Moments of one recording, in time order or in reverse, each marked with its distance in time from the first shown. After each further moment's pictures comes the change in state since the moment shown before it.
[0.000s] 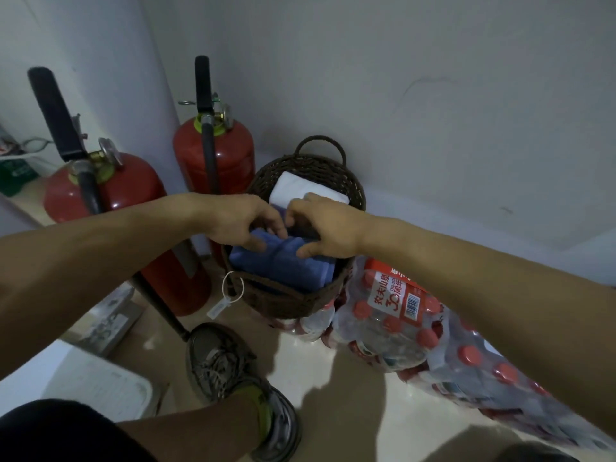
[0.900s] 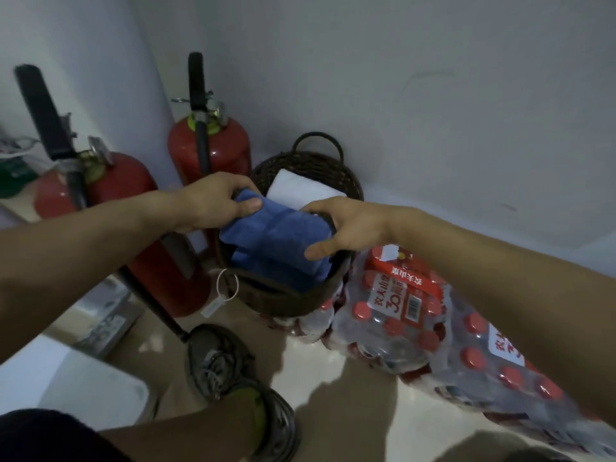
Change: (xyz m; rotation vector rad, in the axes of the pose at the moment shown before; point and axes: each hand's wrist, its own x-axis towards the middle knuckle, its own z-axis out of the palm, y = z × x) left_hand -0.002 -0.011 0.003 -0.416 0.468 -0.221; right_hand -0.018 0.020 -0.014 0.370 -0.112 0.174
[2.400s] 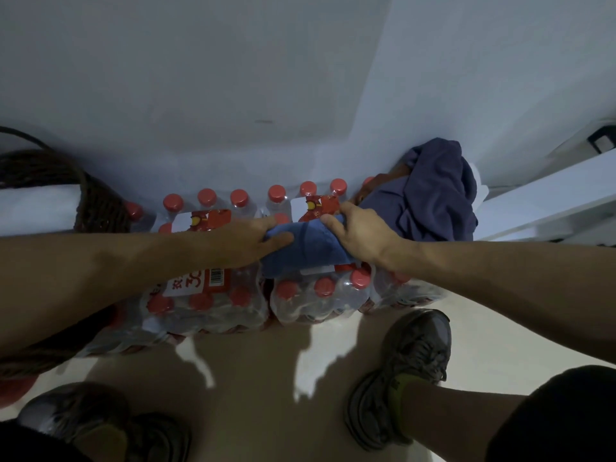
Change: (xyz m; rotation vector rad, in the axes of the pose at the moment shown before) left_hand 0.078 0.191 0.331 0.403 -0.445 0.401; right_hand -0.250 0.286 0.081 0.145 0.691 0.625
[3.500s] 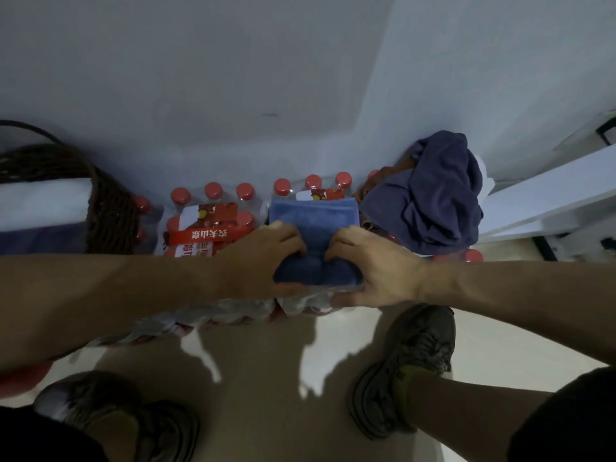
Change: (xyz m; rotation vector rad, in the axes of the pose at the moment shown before) left_hand -0.031 0.010 0.019 0.172 0.110 0.579; right_hand -0.058 0.005 -0.012 -0.154 -0.118 -0.690
